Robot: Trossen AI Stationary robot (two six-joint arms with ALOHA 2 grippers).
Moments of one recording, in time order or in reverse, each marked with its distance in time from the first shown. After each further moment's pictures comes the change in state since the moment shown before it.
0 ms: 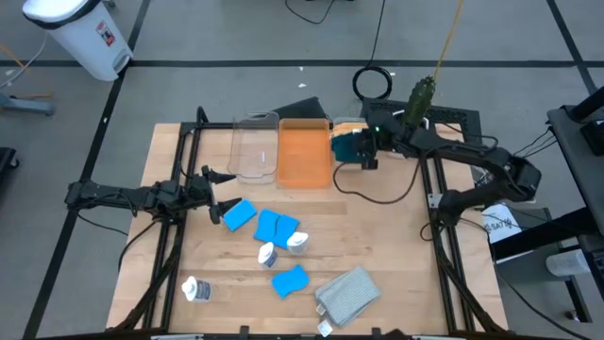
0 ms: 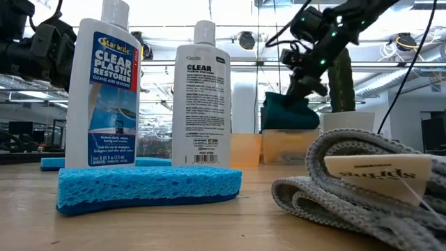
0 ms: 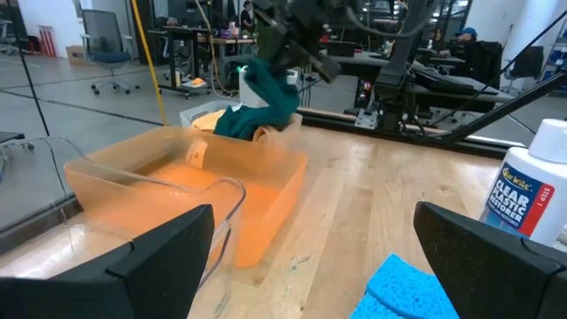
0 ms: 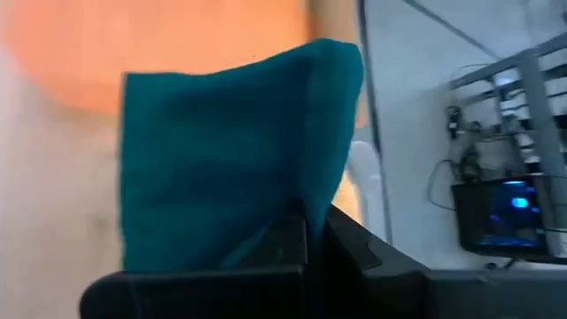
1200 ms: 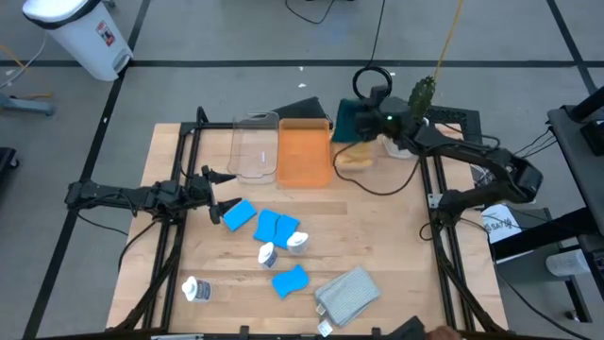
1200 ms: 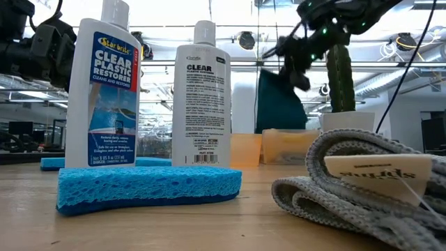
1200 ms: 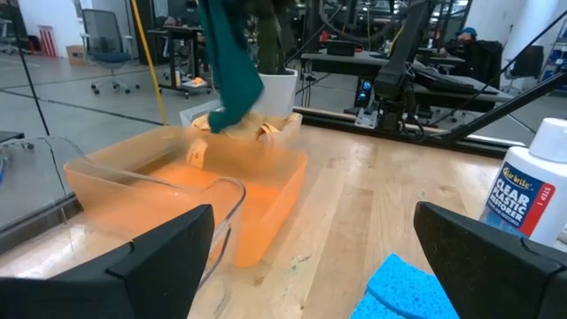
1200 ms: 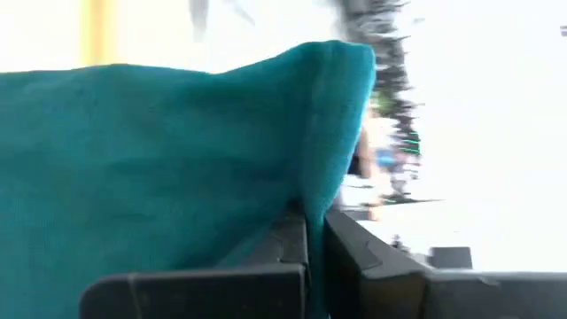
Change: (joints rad) left arm 0.000 0.000 0.000 0.000 0.000 0.000; right arm -0.047 -0.023 0.000 0.434 0.257 -0.416
